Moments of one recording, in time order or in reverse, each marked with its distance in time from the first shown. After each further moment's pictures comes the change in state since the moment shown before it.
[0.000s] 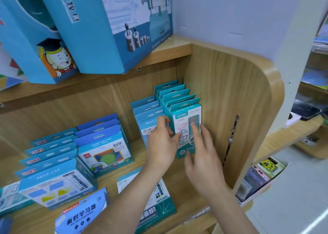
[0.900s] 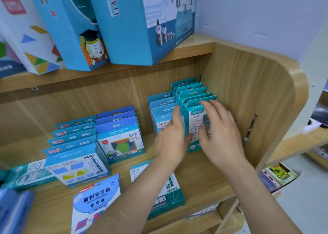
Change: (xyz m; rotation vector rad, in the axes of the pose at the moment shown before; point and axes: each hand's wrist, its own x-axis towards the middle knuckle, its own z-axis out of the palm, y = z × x) left_hand -0.009 0.003 -0.017 0.326 -0.018 0.069; right_hand 0.040 -0.030 -0.037 -0.178 0.042 -0.130
